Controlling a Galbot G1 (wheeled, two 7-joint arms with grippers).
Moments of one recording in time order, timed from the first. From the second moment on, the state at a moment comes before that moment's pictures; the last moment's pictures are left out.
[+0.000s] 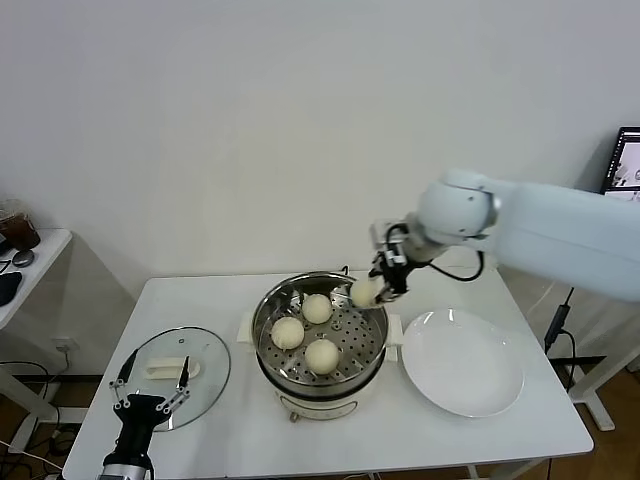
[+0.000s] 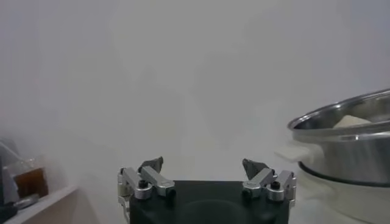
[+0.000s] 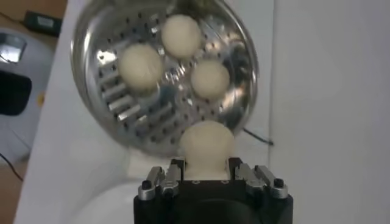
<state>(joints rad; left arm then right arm) 1.70 -1.29 -0.69 -1.97 0.00 -0.31 -0.07 0.72 0.85 -1.35 1.67 0.53 -0.61 -0.89</state>
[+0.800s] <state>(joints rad) 1.69 -1.29 -0.70 -1.96 0.00 -0.31 -0.07 0.52 1.00 -1.33 1.53 0.50 -0.71 -0.81</state>
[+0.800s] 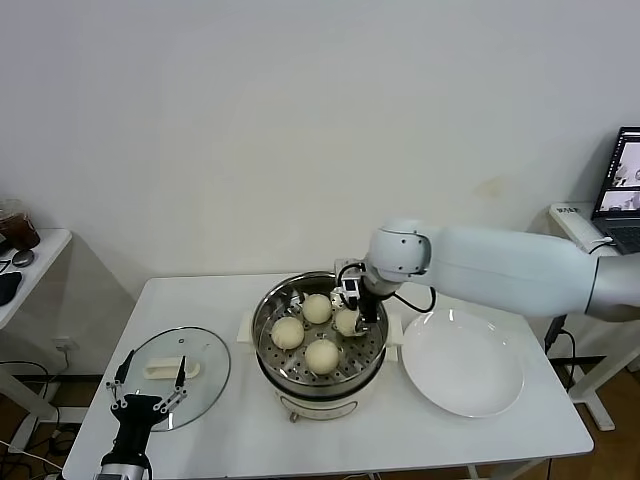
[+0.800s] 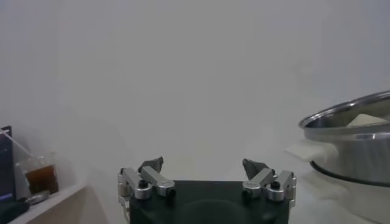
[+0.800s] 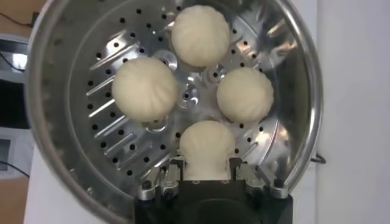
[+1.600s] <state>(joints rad) 1.70 -1.31 -0.70 -1.97 -0.01 -0.32 -0.07 0.36 0.80 -1.04 1.73 0.52 -0.67 -0.61</state>
